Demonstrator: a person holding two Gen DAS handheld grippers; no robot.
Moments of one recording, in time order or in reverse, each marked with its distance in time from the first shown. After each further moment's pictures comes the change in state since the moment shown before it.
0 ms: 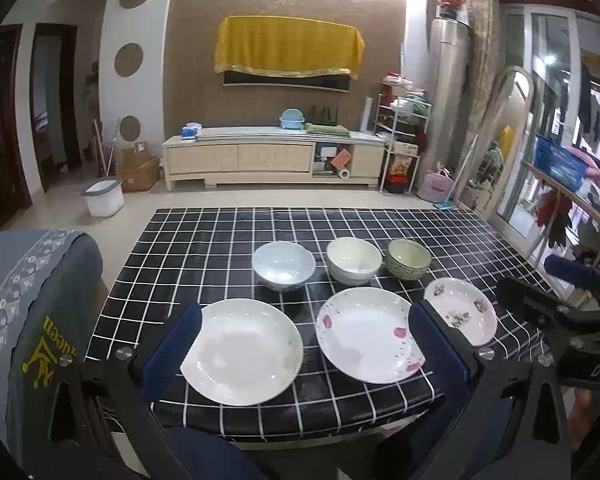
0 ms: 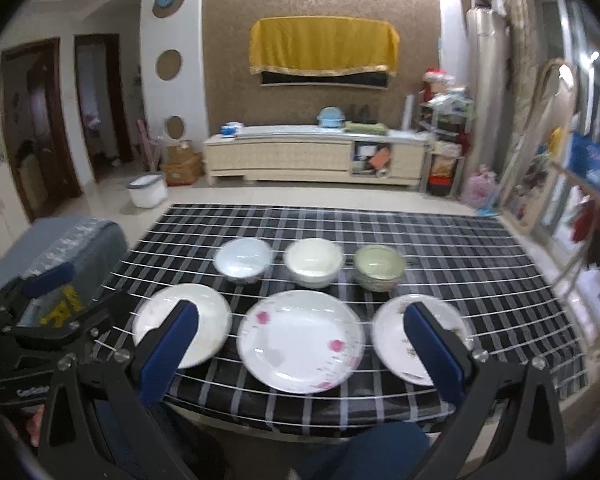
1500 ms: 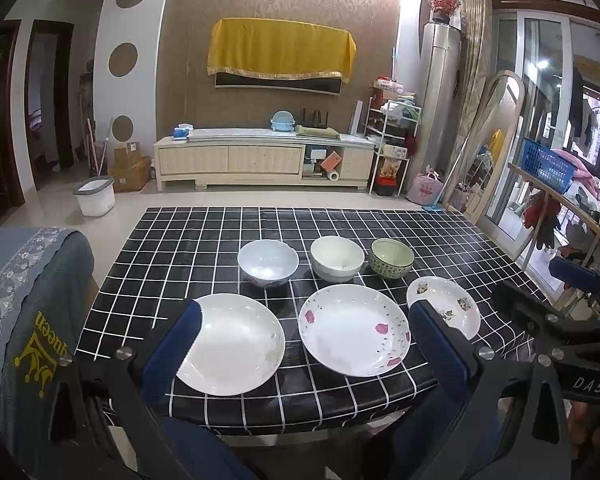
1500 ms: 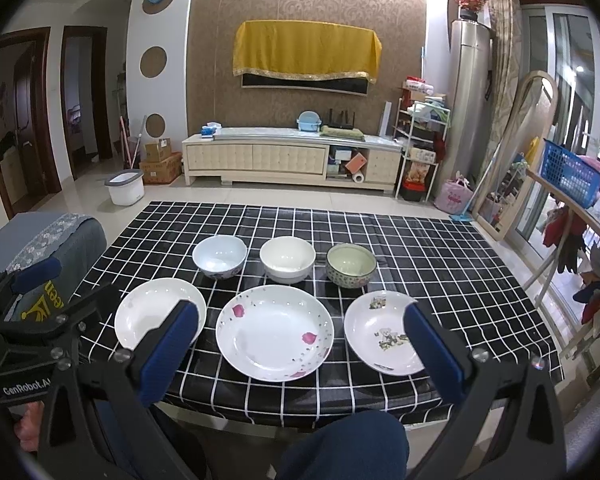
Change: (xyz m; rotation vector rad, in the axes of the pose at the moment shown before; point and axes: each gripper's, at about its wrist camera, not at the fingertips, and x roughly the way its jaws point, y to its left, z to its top) left arm -0.015 -0.020 -0.010 0.022 0.004 -0.031; right arm -0.022 0.002 -0.015 -0.035 -0.018 -0.140
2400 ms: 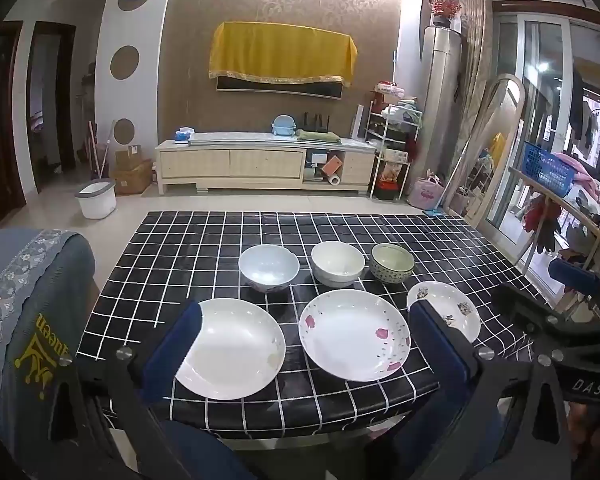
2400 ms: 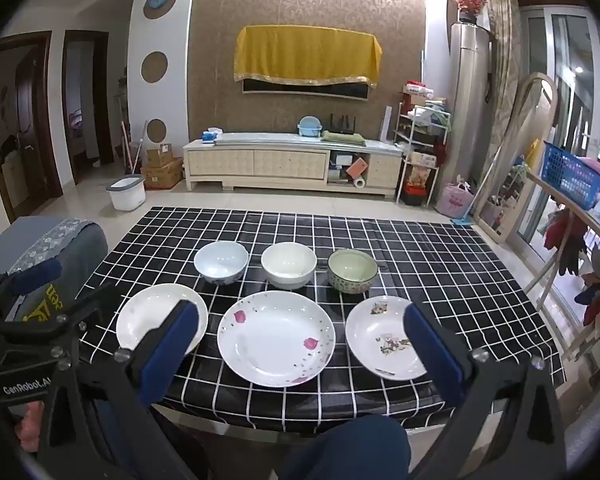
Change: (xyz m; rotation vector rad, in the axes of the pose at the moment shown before) left arm 0.000 0.001 0.004 -0.001 -0.012 0.003; right arm -0.002 -0.001 0.001 0.006 -0.019 0.006
